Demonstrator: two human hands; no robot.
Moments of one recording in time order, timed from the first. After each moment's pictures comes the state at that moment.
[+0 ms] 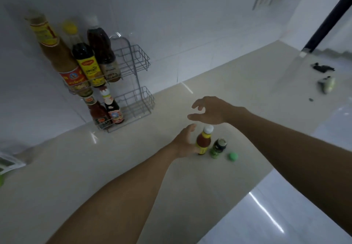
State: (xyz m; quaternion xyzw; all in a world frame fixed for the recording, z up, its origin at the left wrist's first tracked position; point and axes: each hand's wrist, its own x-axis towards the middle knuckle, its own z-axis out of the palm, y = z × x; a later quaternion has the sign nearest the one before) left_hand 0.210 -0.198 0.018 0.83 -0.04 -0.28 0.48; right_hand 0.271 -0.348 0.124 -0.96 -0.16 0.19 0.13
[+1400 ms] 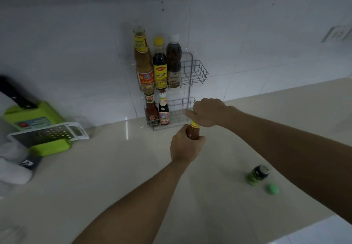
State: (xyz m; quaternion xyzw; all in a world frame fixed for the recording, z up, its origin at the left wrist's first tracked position) left_hand 0.168 -0.114 0.063 0.83 0.23 0.10 0.50; right_hand 0.270 -0.186 0.169 -0.93 -0.36 0.09 -0.04
